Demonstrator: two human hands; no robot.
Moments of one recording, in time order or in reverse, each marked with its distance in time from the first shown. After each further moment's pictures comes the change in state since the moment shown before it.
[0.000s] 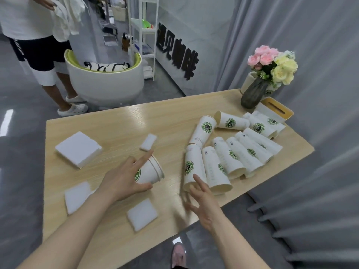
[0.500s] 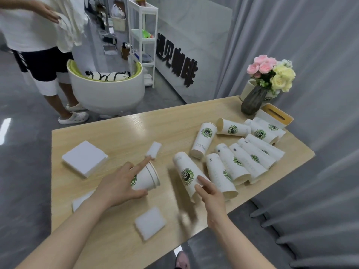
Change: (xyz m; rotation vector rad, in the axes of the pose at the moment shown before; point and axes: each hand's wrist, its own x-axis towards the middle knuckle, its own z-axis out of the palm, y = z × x) left_hand -0.006 -0.025 -0.022 0.009 -0.023 0.040; right_hand 0.012 -0.005 0.012 -0.082 0.134 -0.270
